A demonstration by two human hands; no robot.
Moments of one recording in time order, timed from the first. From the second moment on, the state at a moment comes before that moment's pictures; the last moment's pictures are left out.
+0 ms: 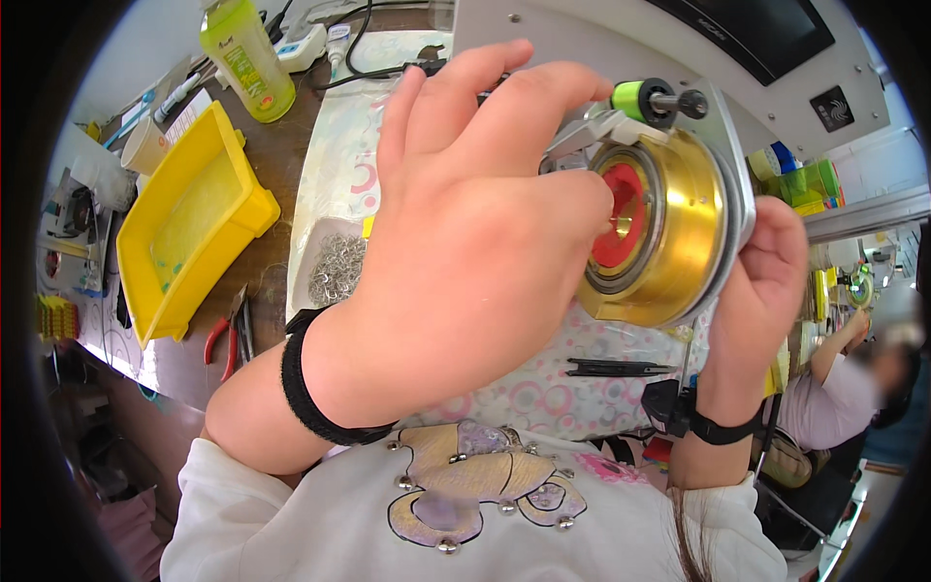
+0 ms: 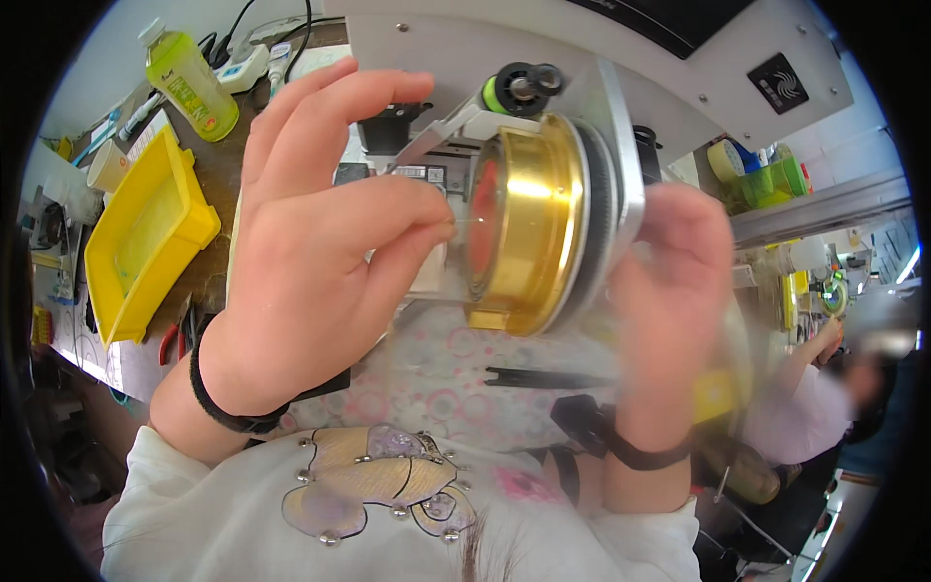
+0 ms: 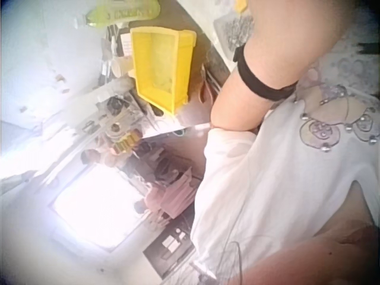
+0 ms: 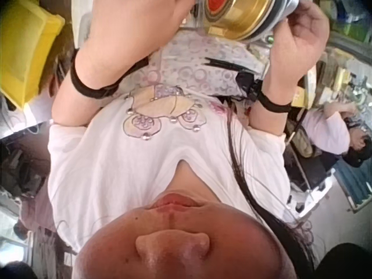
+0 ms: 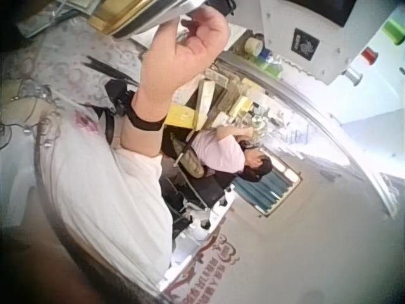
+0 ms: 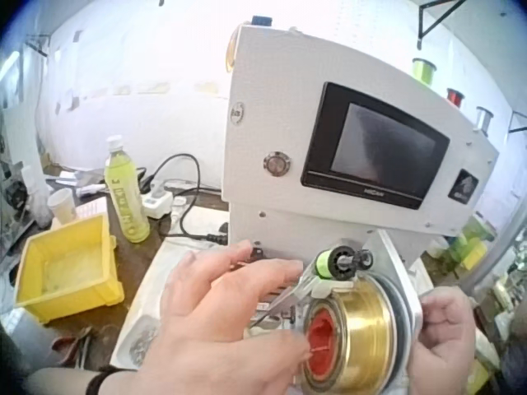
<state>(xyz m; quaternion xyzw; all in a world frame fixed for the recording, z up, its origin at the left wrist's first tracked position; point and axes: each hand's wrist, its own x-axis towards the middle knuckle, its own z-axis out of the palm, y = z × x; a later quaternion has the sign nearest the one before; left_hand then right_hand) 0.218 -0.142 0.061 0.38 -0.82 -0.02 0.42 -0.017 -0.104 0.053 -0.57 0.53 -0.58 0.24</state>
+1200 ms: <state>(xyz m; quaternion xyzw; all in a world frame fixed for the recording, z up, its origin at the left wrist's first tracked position) 0.197 -0.086 0.098 0.24 -0.88 -0.15 0.39 -0.023 -0.033 0.068 -0.76 0.38 -0.53 -0.06</state>
